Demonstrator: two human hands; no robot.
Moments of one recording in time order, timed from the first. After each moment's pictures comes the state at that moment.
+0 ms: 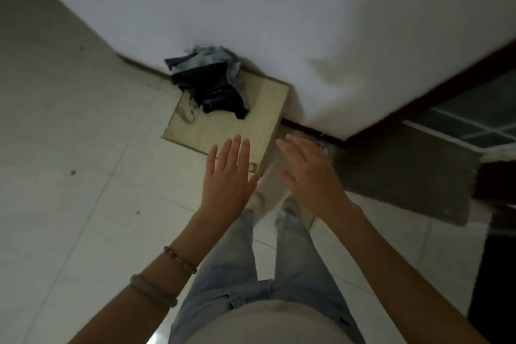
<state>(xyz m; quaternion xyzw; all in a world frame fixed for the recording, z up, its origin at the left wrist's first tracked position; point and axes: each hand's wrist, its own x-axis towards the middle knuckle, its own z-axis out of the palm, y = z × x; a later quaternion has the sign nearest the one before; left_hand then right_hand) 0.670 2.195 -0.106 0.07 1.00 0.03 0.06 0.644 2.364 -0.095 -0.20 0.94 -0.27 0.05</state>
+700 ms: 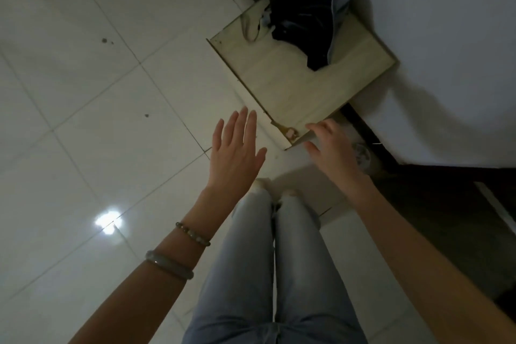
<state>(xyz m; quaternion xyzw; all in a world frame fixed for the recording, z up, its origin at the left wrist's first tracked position) 0.727 2.176 -0.284 -0.20 0.98 0.06 0.06 0.598 2.332 -0.326 -0.33 0.89 -0.23 0.20</state>
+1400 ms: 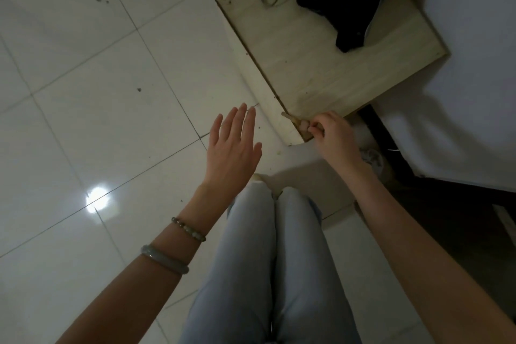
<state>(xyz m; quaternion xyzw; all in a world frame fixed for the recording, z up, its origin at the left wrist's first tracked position) 0.738 2.168 -0.383 -0.25 0.96 0.08 0.08 0.578 2.303 -0.434 -0.35 0.88 -0.24 0.21</state>
